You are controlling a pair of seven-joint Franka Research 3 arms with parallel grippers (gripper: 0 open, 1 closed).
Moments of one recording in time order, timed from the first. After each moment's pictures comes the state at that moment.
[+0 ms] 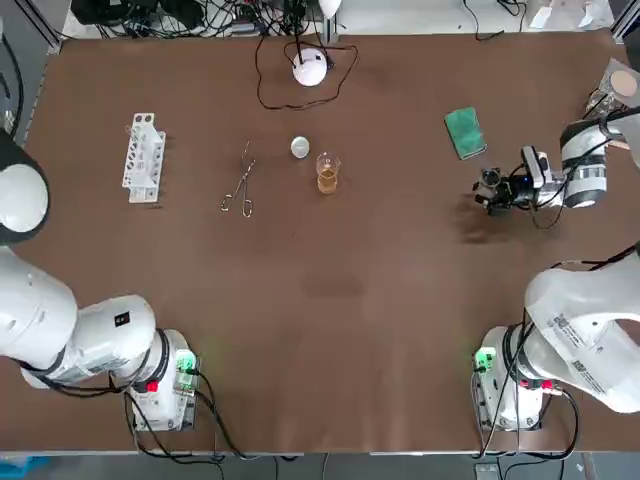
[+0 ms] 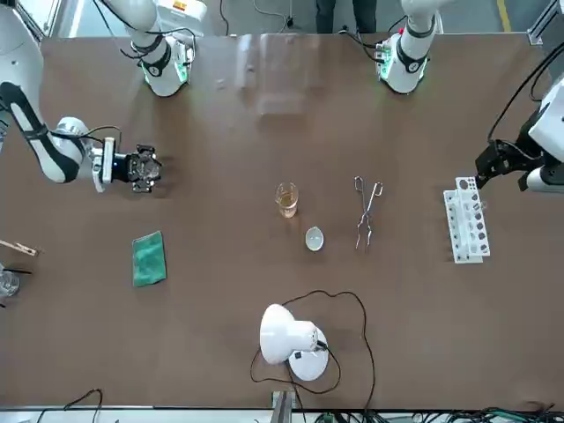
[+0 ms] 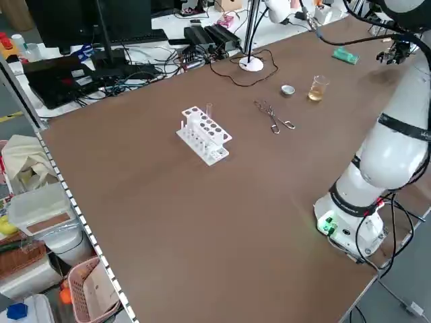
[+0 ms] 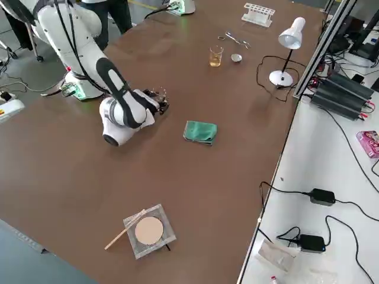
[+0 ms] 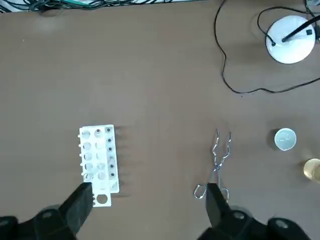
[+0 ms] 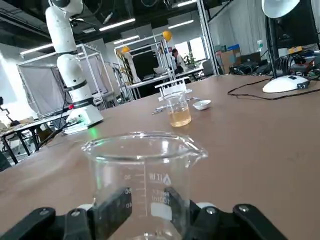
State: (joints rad) left arm 0.20 0.08 -0.32 -1.48 0.06 1.67 -0.06; right arm -0.86 0.62 0.32 -2.31 0.93 1.70 -2.58
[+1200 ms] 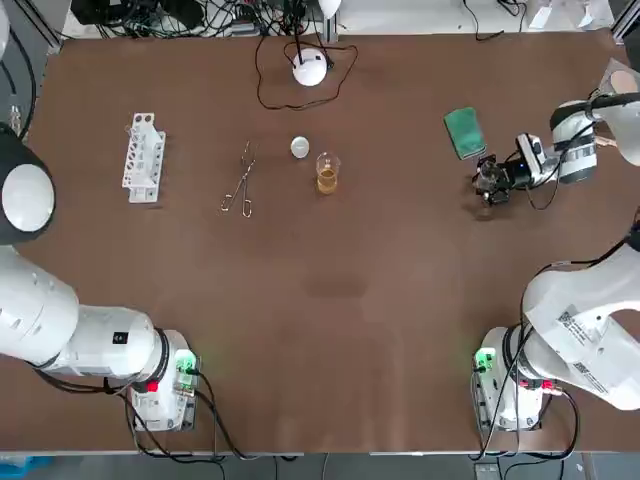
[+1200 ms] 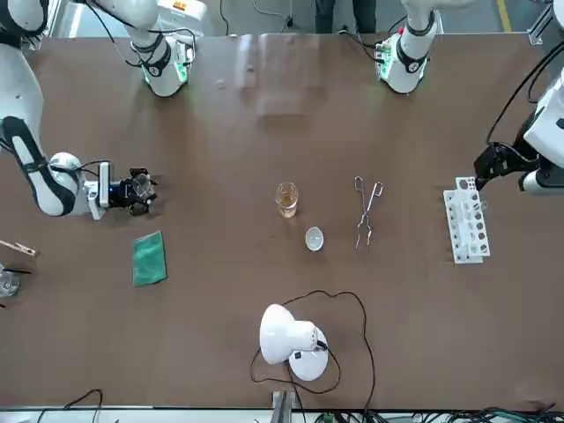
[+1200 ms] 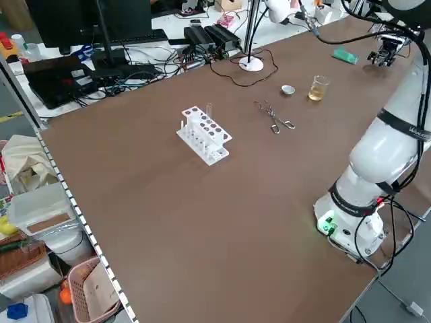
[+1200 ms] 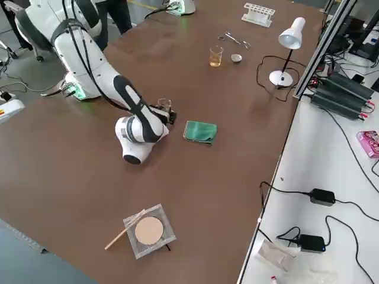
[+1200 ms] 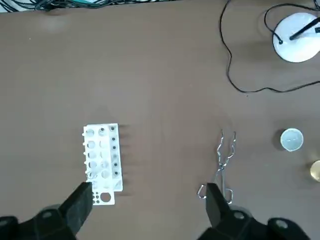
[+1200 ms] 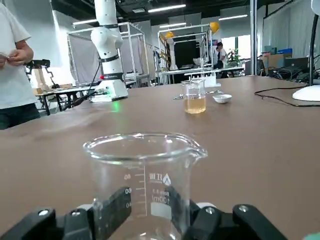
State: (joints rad) left arm -0.05 0.08 -0.07 -1.48 0.05 1.66 -0.06; right arm -0.78 0.82 0.29 -2.01 0.77 1.64 -2.66
